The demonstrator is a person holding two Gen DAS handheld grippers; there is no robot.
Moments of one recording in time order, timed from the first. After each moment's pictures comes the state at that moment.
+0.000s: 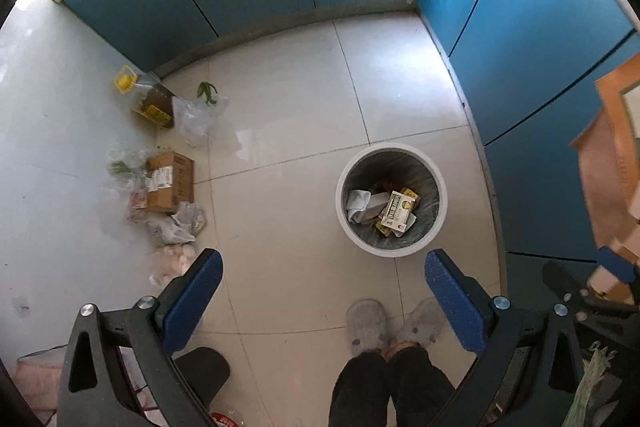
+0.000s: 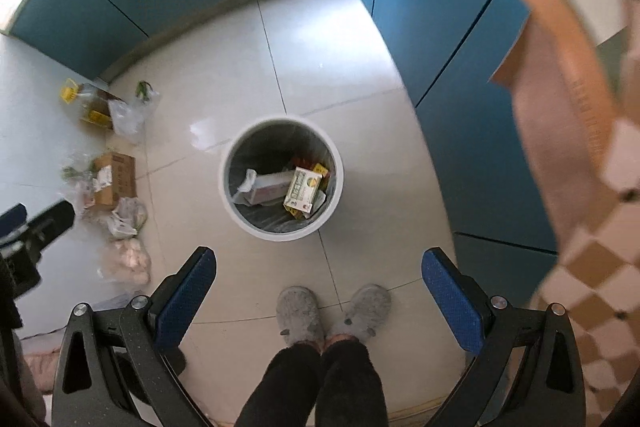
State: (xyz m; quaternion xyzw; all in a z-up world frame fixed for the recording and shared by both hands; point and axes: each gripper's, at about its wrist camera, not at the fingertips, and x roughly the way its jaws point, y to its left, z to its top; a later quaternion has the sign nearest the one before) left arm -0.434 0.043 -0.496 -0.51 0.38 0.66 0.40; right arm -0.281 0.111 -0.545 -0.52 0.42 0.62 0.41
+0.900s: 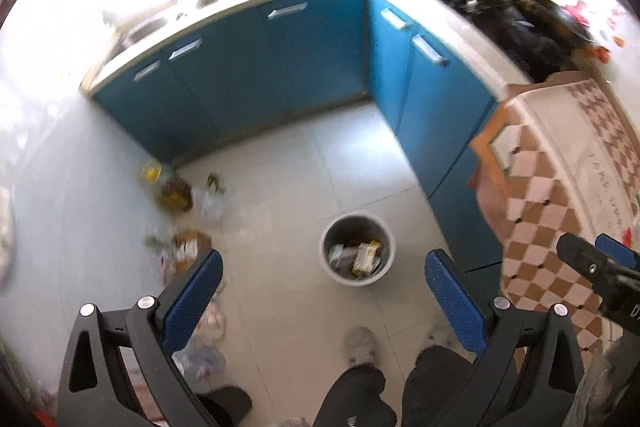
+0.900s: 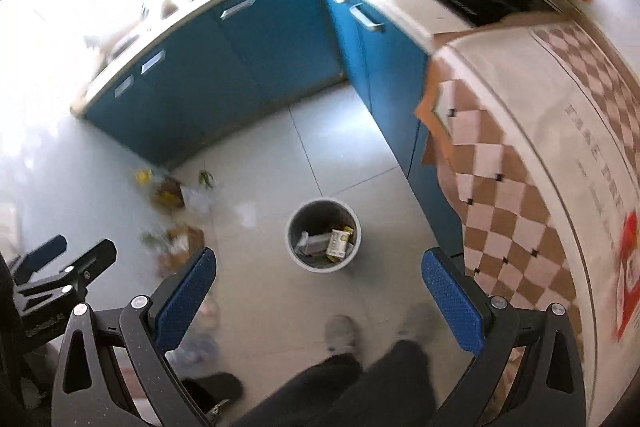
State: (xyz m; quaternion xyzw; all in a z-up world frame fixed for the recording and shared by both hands) left arm -0.336 -0.005 -0.243 -0.38 0.35 0.69 0.50; right arm -0.187 0.032 -0.221 -0.36 0.43 0.69 0.46
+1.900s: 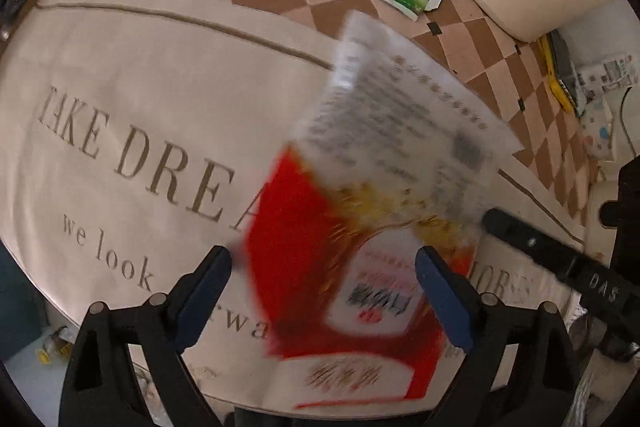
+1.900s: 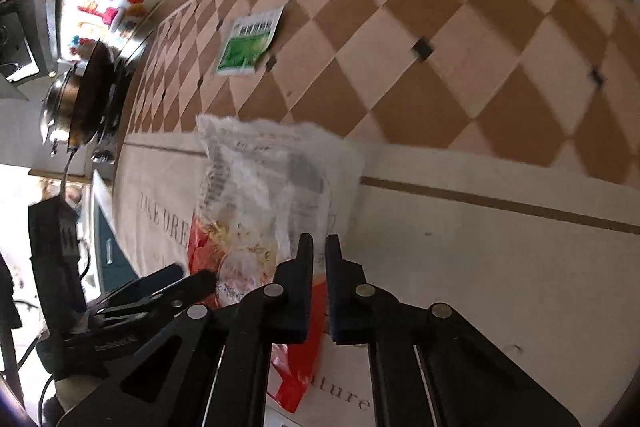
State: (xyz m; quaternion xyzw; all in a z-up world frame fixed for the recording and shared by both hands) left arm 0.215 0.138 -0.390 -0.38 0.57 0.27 0.68; right arm 0.399 0.006 -0.369 -0.07 0.68 0.44 0.58
